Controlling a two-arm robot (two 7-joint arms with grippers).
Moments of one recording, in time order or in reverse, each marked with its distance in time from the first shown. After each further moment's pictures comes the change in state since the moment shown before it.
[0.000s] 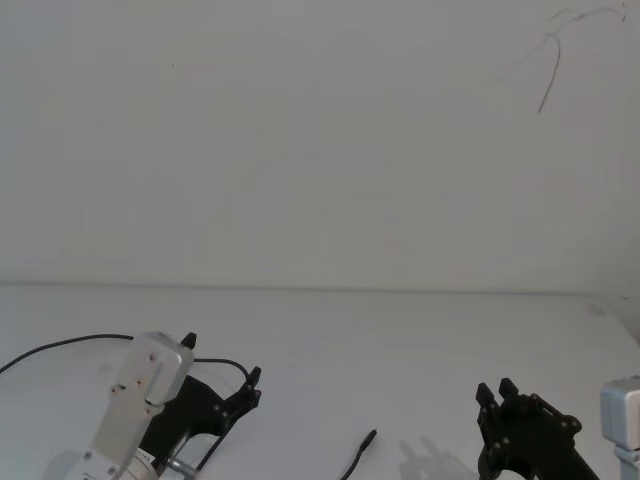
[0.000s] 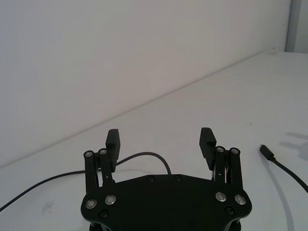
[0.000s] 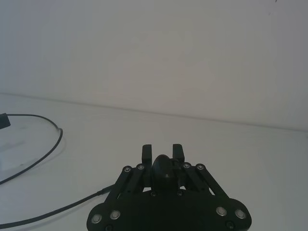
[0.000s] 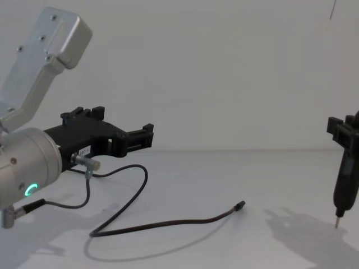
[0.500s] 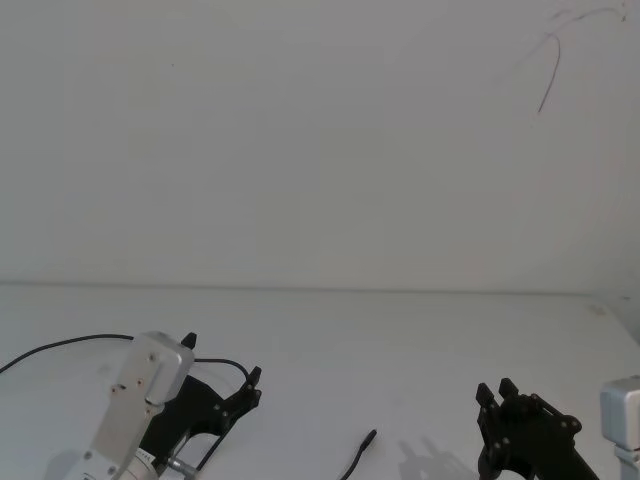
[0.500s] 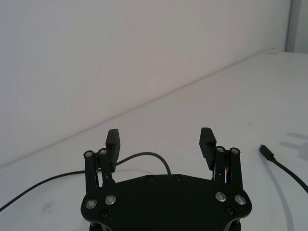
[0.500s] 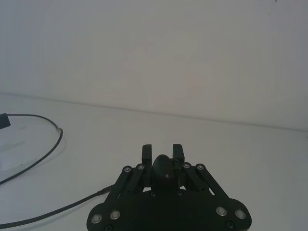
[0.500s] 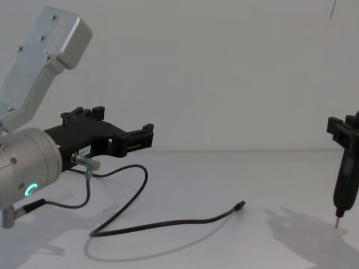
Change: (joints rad) left arm 0.000 0.000 0.000 0.000 0.000 0.000 -0.001; right arm 0.000 0.000 0.000 0.000 0.000 0.000 0.000
